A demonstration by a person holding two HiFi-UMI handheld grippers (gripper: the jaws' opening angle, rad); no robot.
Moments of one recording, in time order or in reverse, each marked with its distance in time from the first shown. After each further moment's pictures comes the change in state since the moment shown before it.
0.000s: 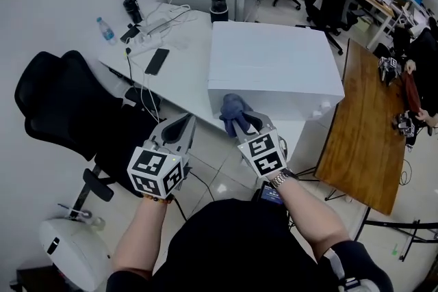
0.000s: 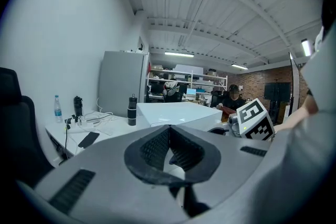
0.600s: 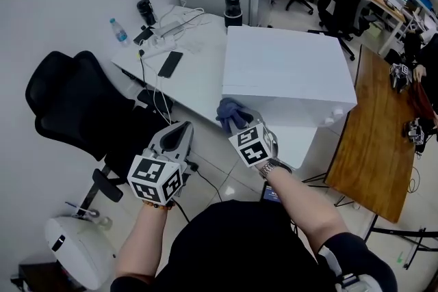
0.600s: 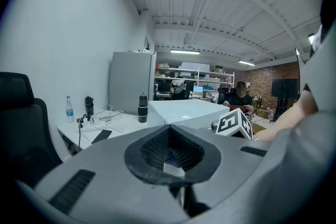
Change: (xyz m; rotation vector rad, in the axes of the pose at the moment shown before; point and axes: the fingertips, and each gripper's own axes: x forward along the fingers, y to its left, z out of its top) left arm -0.027 0.033 -0.009 0.000 0.024 0.079; right arm 0.076 0.016 -0.002 -0.041 0.045 0.006
